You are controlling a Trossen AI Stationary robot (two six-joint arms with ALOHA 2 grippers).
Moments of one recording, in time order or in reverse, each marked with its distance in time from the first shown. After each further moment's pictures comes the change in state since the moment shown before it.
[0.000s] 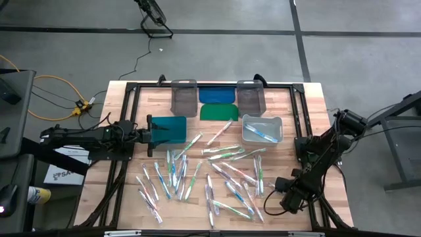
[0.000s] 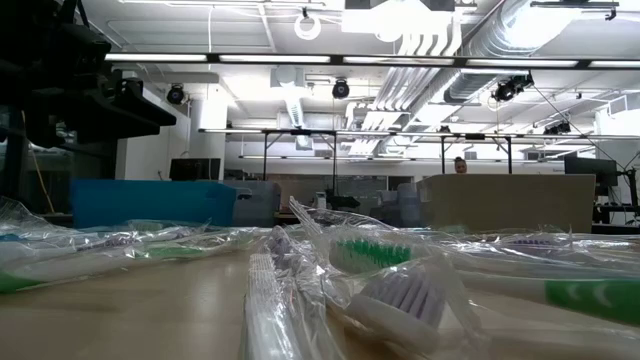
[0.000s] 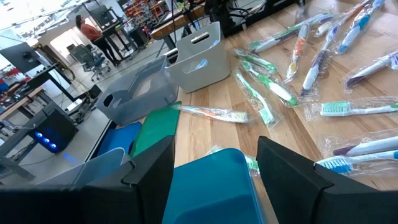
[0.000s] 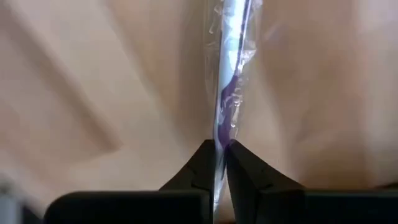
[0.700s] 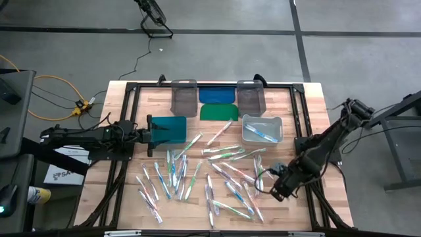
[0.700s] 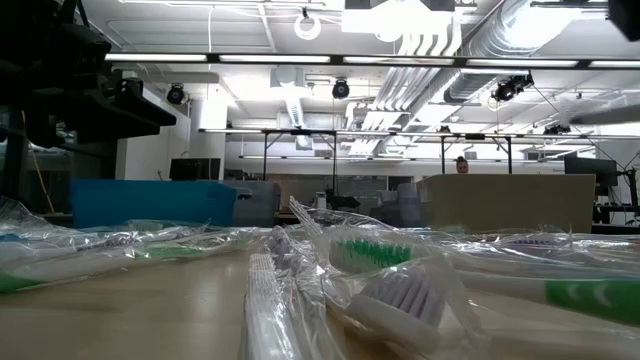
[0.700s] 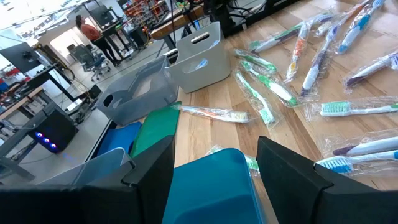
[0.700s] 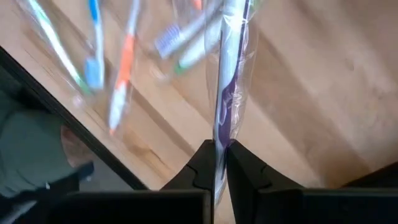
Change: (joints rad) left arm 0.000 0.000 0.000 0.000 0.000 0.000; right arm -0.236 -0.224 0.205 -0.252 0.168 0.096
